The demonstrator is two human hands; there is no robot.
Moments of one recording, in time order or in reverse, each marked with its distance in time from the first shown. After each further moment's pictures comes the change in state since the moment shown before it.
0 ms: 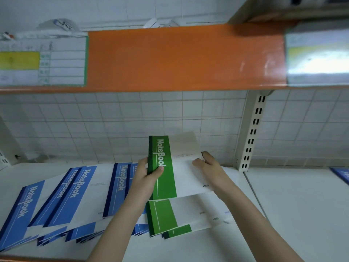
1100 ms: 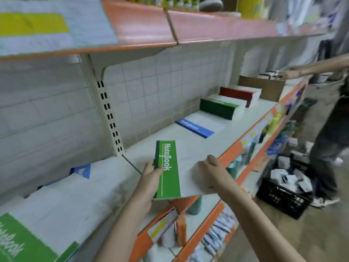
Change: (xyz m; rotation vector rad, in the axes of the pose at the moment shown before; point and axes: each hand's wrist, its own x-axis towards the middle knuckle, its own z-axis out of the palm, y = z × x) left_hand -0.104 -0.015 0.222 0.029 -0.821 -0.249; right_hand -0.212 0.060 -0.157 -0.053 0.947 0.308
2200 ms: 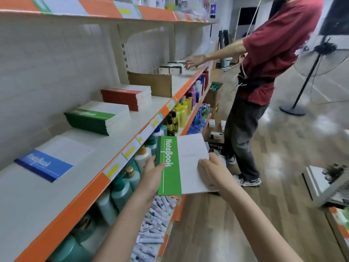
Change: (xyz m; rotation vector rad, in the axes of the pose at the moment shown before) left_hand 0.074 -0.033 0.420 0.120 -0.459 -0.012; right_hand 0.102 0.125 -0.370 0.048 0.373 0.121
